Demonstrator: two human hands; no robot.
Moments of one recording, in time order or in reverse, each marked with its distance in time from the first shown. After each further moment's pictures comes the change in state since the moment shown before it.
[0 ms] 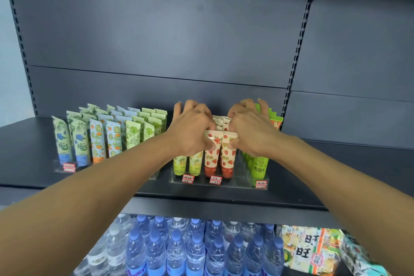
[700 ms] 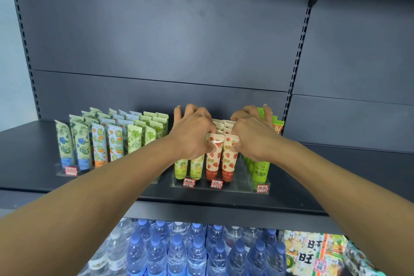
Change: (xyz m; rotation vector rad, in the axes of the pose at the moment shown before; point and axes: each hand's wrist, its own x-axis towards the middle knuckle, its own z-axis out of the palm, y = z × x) left_hand 0.001 0.004 -0.002 -0.014 -0.038 -0.052; right_hand -0.002 0.000 0.000 0.051 -0.051 0.057
